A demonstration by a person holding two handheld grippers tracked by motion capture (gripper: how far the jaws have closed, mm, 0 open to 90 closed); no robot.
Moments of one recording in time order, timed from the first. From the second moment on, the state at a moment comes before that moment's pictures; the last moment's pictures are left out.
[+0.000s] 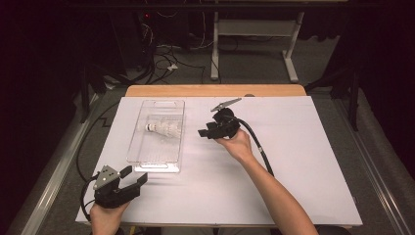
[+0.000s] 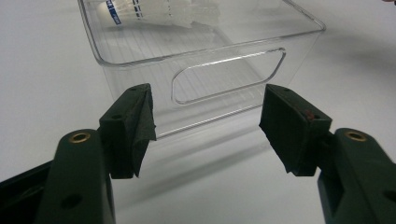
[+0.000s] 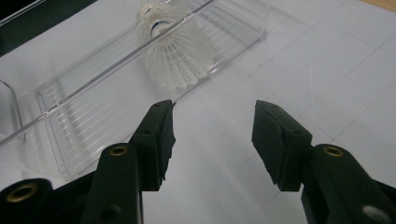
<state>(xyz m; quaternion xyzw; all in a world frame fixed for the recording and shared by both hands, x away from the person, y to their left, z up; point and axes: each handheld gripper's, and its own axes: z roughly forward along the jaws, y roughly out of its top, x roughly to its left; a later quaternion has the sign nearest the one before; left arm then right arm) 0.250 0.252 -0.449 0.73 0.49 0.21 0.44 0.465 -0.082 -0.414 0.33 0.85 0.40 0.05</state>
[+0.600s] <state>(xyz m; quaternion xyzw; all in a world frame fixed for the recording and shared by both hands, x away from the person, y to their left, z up) 0.250 0.252 -0.449 0.73 0.49 0.21 0.44 0.457 -0.100 -0.416 0.34 0.85 0.40 0.05</state>
